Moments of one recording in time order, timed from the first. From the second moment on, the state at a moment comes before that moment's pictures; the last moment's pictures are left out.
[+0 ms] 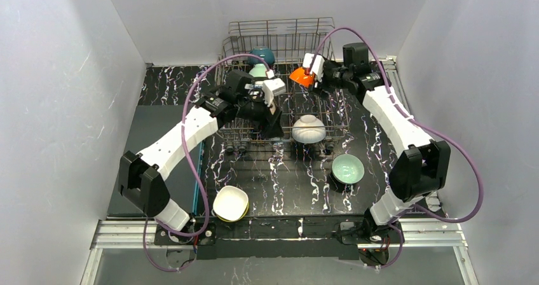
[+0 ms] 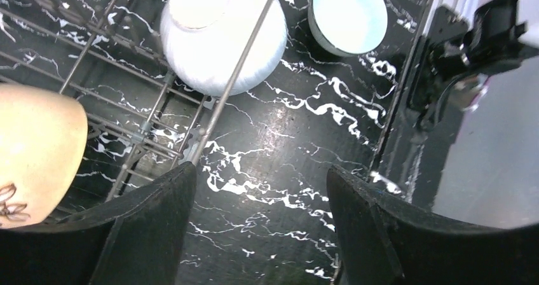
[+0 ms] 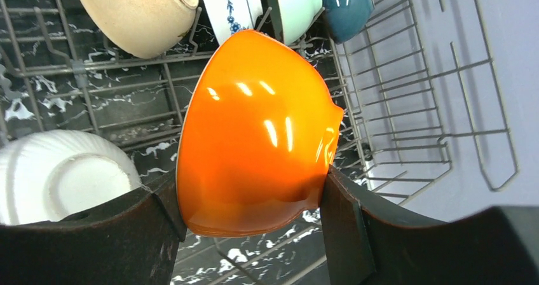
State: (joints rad) left arm -0.63 1.54 1.41 -0.61 0.58 0.17; right arm 0.31 1.61 1.51 -0.48 -0.60 -0.93
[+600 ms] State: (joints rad) left arm -0.43 1.39 1.19 -0.36 0.70 -0.17; right arm 0.31 1.78 1.70 -0.92 -0.59 -1.47
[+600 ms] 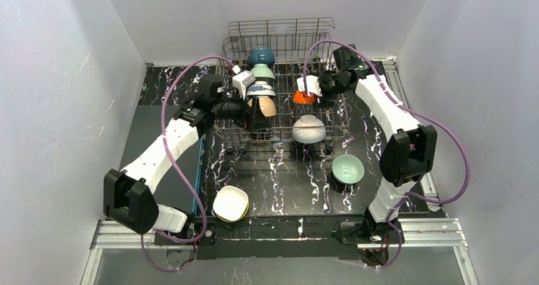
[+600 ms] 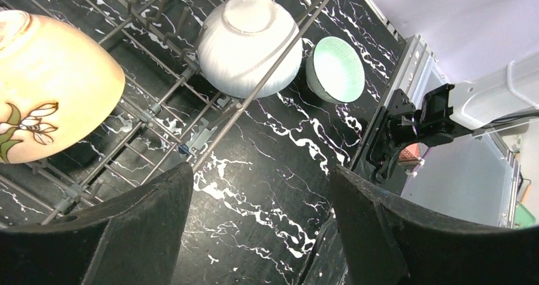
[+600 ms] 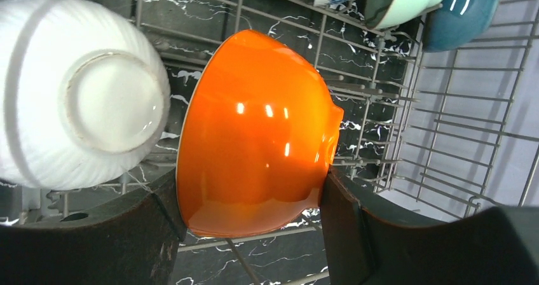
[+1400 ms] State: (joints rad) left arm -0.43 1.35 1.09 -0.30 0.69 -0.21; right arm 0.34 1.87 1.75 -1.01 -0.52 -1.61
